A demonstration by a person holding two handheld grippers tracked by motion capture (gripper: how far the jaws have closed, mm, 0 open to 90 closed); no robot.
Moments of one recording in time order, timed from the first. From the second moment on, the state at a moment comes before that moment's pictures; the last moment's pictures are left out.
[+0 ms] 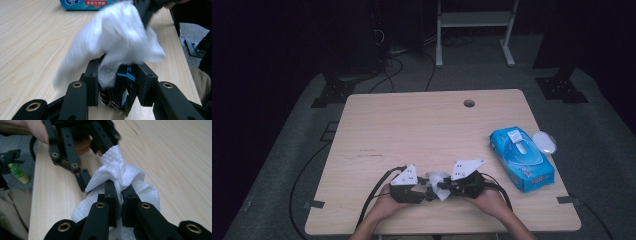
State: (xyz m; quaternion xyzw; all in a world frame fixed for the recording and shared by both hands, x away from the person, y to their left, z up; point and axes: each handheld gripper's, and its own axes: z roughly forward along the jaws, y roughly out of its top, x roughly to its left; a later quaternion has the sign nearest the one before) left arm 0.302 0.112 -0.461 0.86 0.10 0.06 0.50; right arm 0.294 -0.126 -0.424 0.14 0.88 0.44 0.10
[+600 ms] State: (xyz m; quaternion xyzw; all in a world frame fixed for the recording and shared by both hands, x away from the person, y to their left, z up) left arm 0.303 0.111 -0.462 0.86 0.10 0.06 0.50; right arm 0.292 -0.166 -0.428 0.19 0.86 0.45 0.11
